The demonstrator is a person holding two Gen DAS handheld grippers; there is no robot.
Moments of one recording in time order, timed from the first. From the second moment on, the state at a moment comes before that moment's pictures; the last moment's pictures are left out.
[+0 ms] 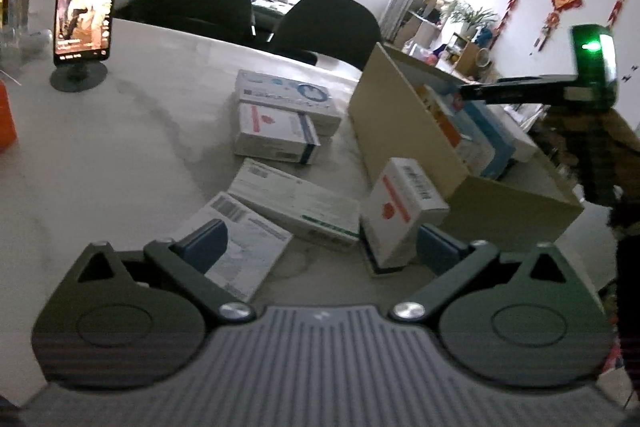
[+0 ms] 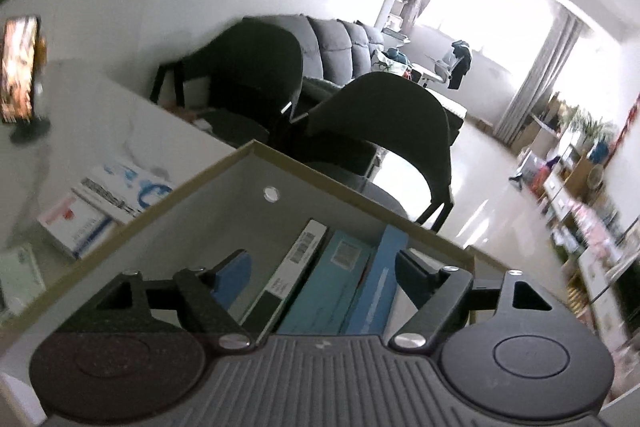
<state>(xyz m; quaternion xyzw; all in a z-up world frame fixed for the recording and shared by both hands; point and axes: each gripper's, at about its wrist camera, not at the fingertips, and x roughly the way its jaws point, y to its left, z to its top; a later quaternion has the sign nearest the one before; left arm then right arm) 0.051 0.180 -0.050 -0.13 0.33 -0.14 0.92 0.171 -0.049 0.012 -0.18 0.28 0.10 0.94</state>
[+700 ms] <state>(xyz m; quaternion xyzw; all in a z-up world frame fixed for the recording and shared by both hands) 0.171 0.176 -0.055 -0.01 0.34 -0.15 0.93 0.097 -0.077 0.032 -0.02 0.21 0.15 0.97</state>
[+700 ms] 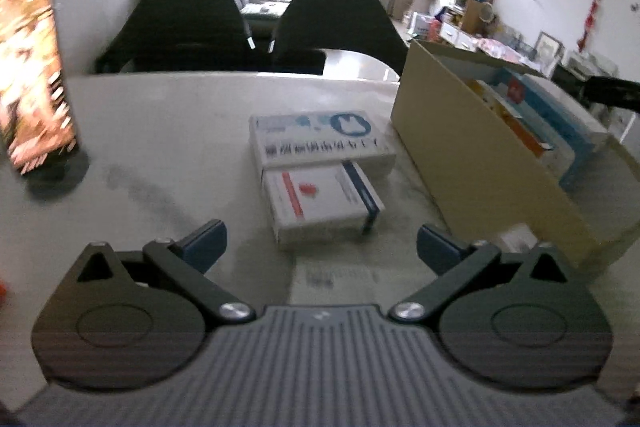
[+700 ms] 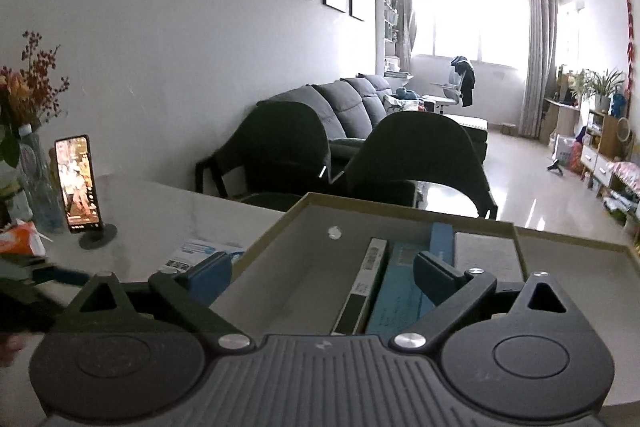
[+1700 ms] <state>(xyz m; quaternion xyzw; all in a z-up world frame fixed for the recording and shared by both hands) 0.283 0.105 -0.083 0.26 0.32 -0.29 0.86 0.100 -0.106 0.029 0.11 0.17 0.17 0.97</state>
